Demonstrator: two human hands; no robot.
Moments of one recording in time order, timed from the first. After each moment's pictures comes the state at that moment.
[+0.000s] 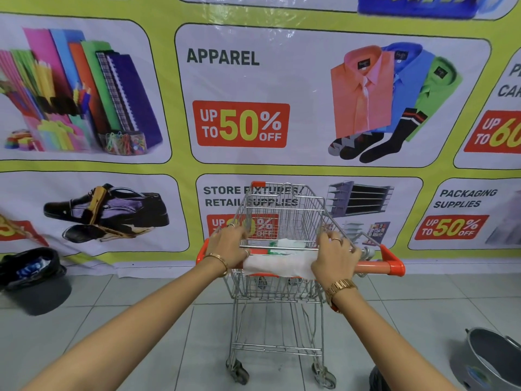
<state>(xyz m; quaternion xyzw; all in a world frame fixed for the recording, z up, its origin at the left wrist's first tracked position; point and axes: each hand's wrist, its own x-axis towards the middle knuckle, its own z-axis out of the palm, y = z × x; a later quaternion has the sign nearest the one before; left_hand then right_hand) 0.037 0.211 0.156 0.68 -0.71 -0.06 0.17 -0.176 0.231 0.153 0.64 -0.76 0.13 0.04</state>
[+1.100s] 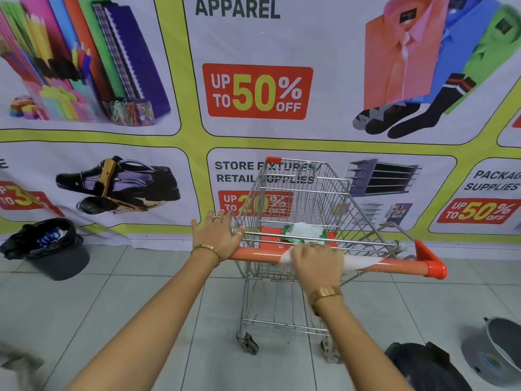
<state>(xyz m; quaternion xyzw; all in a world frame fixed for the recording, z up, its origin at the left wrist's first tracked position) 0.087 0.187 0.118 0.76 -0.64 -0.04 0.04 -0.117 0.220 0.109 0.73 -0.68 0.10 0.04</state>
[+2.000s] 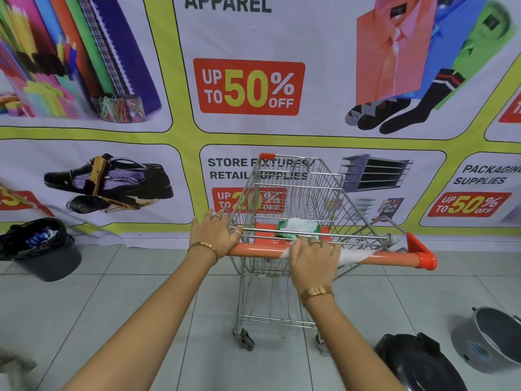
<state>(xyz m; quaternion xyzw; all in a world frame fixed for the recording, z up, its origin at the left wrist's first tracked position) 0.078 0.190 0.121 0.75 -0.66 -0.05 0.03 -0.109 0.233 0.105 0.65 -0.73 0.19 0.06</state>
